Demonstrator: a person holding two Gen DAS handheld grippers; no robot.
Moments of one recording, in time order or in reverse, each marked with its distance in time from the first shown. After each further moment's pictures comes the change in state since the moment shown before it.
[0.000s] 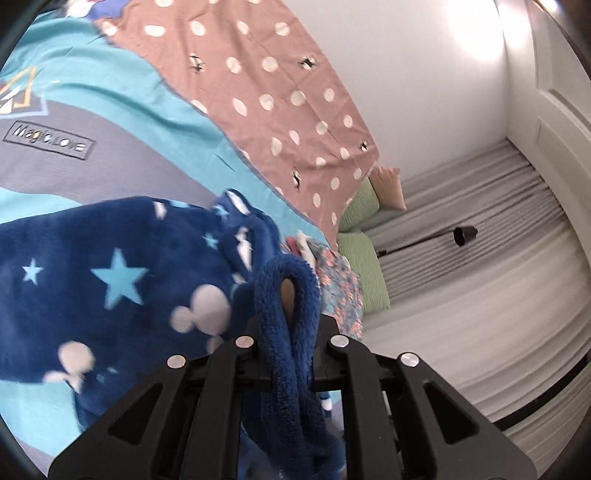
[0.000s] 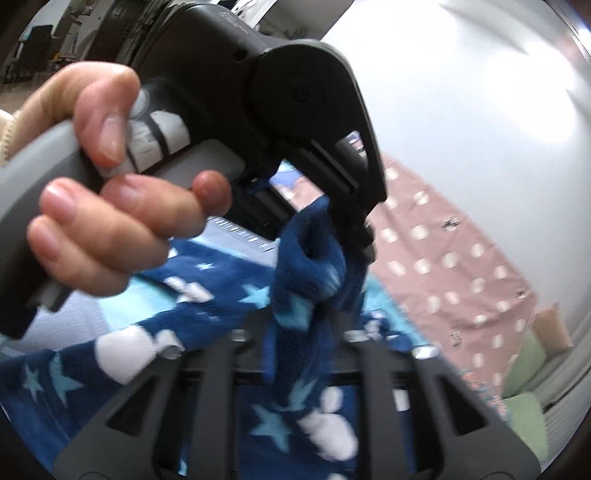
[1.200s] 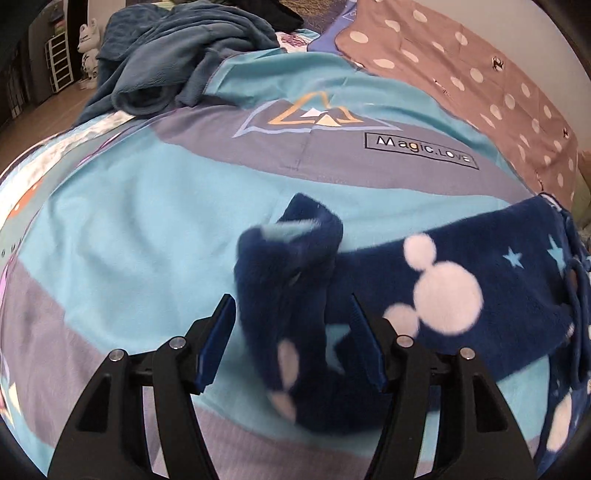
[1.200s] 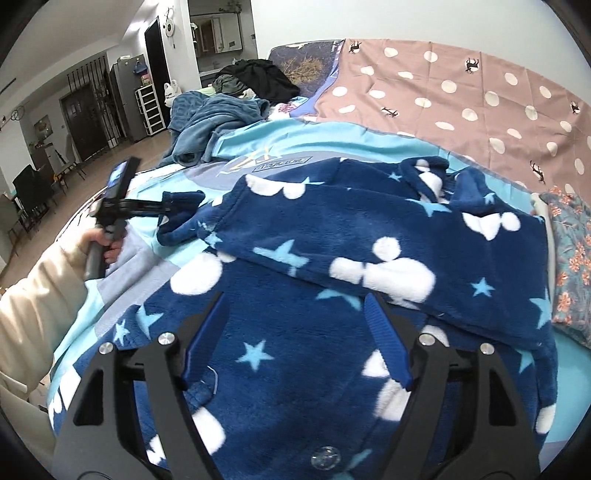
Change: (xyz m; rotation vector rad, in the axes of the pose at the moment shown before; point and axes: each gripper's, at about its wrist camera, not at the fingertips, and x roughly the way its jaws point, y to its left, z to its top) left arm -0.137 0.223 -0.006 0.135 -0.132 0.947; right arm -0.031 -0.067 -0.096 0.524 0.193 0.353
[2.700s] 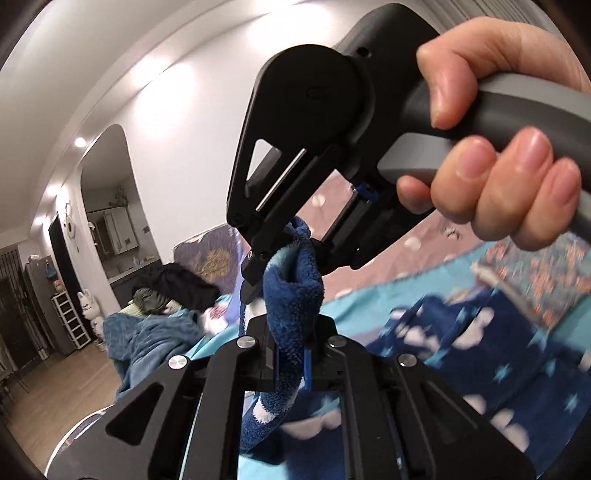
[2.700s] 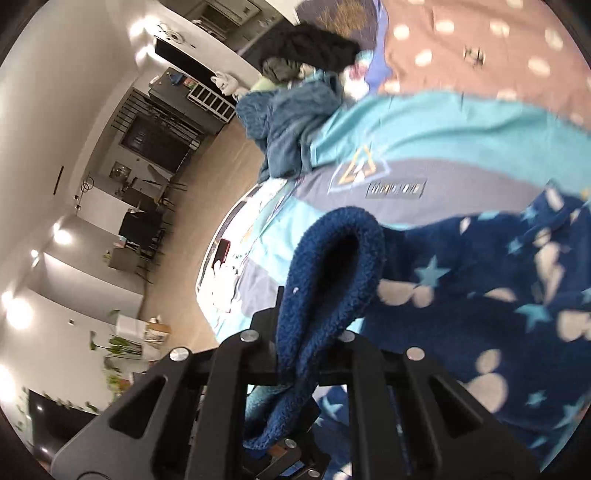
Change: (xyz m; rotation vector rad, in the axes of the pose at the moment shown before) left arm -0.265 -0.360 -0.079 0.564 -0.846 0.113; right arm 0.010 -0.044 0.260 0.283 0.300 0.522
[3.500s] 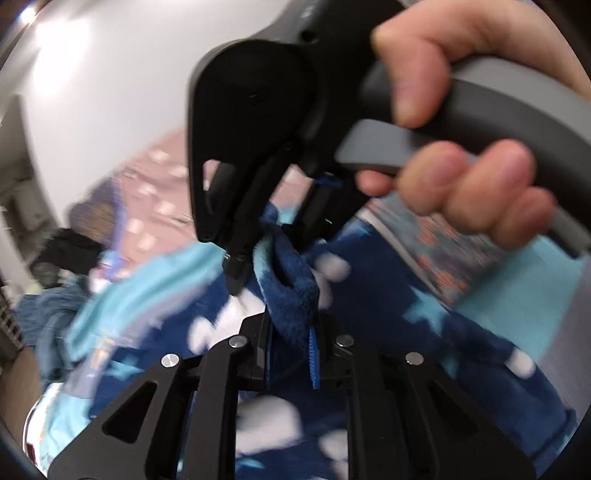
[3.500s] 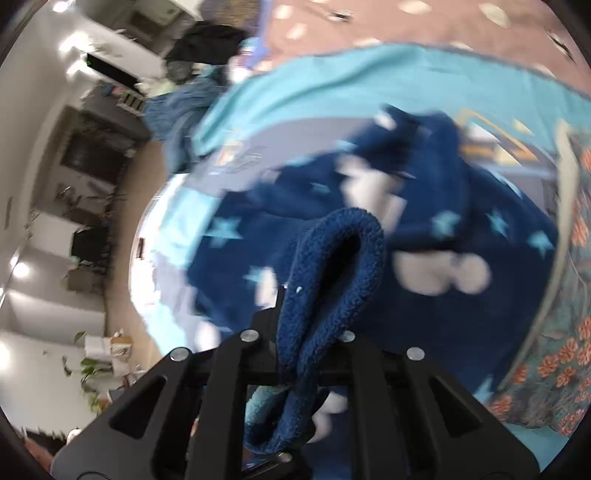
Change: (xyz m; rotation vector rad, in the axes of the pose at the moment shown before) left arm 0.053 -0.172 -0.044 0.098 0.292 -0.408; right arm -0.021 -0.223 -0.070 0.228 0.081 -0.204
